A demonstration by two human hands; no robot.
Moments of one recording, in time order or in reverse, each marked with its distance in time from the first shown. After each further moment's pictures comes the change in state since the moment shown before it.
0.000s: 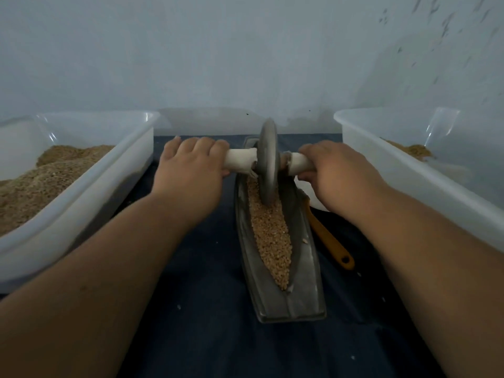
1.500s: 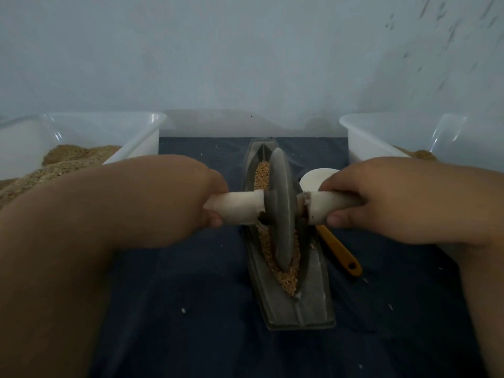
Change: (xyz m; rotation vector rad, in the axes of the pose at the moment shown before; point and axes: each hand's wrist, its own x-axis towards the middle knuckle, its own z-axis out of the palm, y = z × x) left_hand -0.022 -0.015 -0.079 -0.020 -0.553 0.223; right_hand -0.033 -0.024 -0.095 0.017 -0.567 -0.063
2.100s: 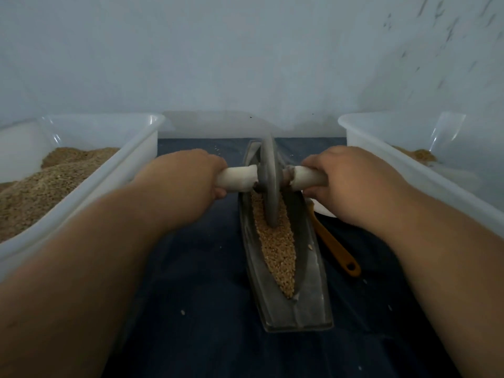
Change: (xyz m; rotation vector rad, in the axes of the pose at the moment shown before) left_hand 0.040 -0.007 0.026 -0.089 0.281 -0.163; right_hand 0.048 0.010 0.039 -0.045 0.458 0.039
